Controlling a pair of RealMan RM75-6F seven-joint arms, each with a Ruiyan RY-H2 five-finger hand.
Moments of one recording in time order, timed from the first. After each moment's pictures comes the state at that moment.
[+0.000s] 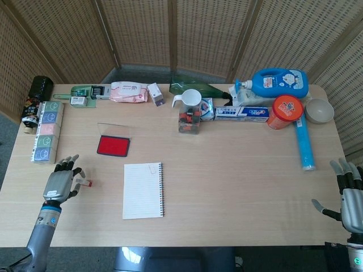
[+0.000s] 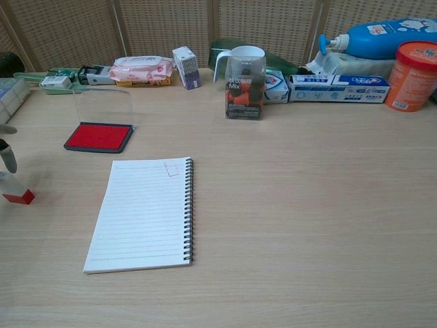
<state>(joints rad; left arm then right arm) -0.30 -1.48 -0.10 -1.44 1.19 1.17 0.24 0.02 -1.10 0.12 -1.69 -1.44 1.56 -0.07</state>
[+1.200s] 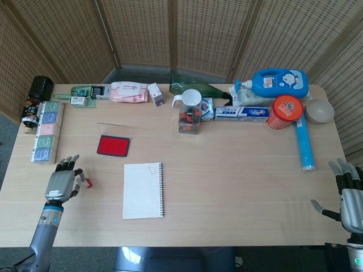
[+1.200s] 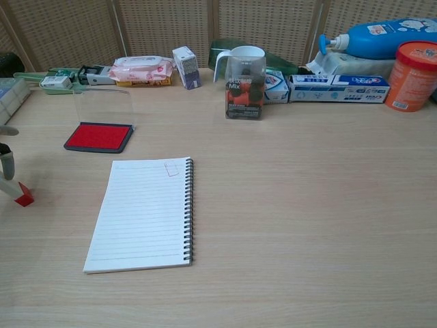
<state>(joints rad) -0.31 -1.51 -0.10 -1.43 1.16 1.18 0.30 0.02 -1.09 0.11 -1.70 -1.45 1.54 -0.06</state>
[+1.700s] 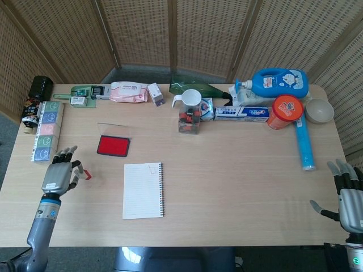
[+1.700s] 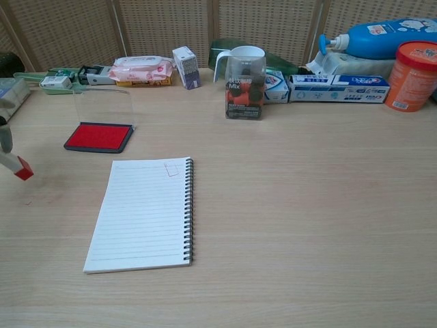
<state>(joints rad) -0.34 -1.44 -0.16 -1.51 1.14 1.18 0.31 0.03 -1.09 0.11 -1.70 -1.44 1.54 -0.07</state>
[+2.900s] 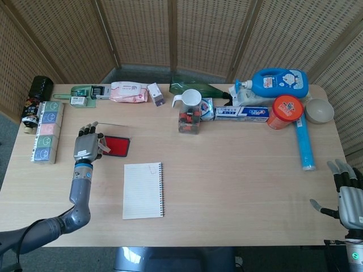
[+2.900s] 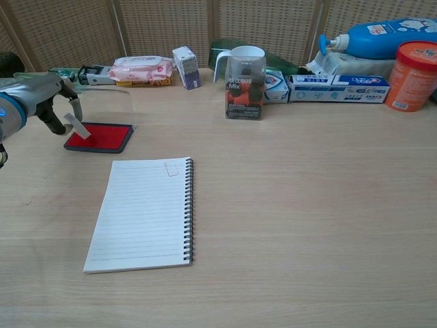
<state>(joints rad) -0.70 -1.72 -0.35 -1.19 0.69 1.04 0.53 0.05 -1.10 0.12 -1.67 -1.38 1.47 -0.03</state>
